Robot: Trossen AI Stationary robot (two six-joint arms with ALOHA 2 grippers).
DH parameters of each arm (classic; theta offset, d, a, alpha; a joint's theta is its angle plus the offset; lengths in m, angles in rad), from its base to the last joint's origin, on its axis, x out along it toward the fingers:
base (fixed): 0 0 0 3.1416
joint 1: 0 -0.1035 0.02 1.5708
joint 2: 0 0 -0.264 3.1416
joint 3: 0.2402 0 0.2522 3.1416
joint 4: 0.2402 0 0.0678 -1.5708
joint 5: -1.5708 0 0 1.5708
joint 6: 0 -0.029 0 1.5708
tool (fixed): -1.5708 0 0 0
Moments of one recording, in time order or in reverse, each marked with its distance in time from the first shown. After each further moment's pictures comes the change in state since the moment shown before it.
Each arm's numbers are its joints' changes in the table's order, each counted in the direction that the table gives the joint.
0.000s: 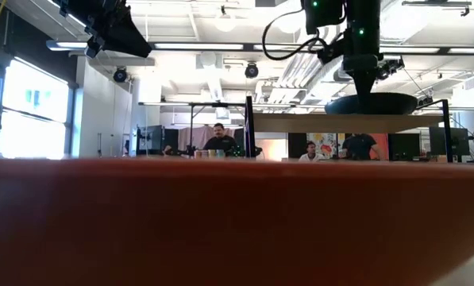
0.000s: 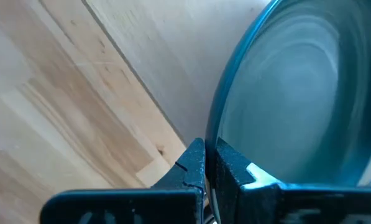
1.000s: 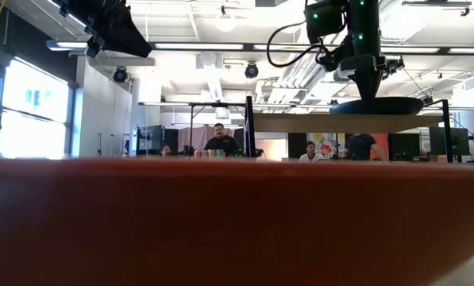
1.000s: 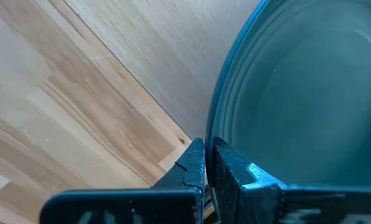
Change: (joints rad) left arm 0.000 0.000 0.000 0.000 0.002 0.000; right arm 0.112 0.000 0.000 0.006 -0.143 -0.010
